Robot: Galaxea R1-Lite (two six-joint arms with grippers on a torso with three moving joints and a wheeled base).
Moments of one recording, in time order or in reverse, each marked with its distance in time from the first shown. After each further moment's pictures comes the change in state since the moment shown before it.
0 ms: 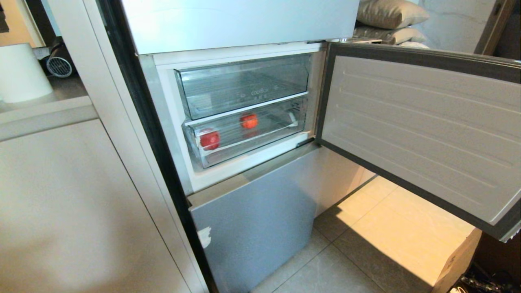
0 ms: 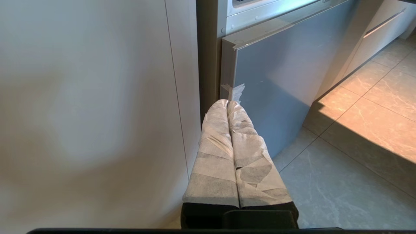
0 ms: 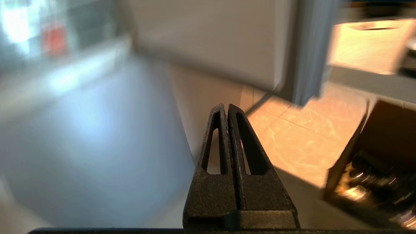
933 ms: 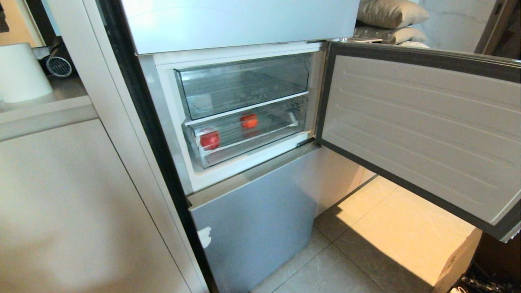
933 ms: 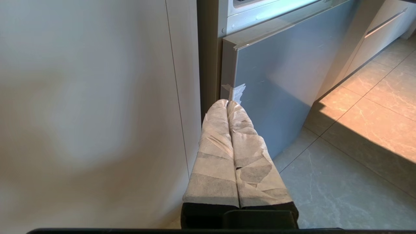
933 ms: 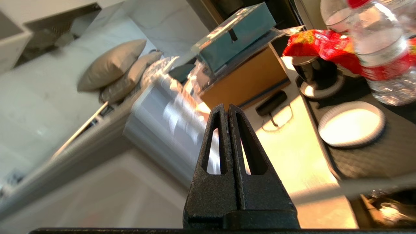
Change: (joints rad) left arm 0.000 0.000 0.000 0.000 0.000 0.000; right arm -0.747 0.918 -0.412 -0.623 0.107 0.503
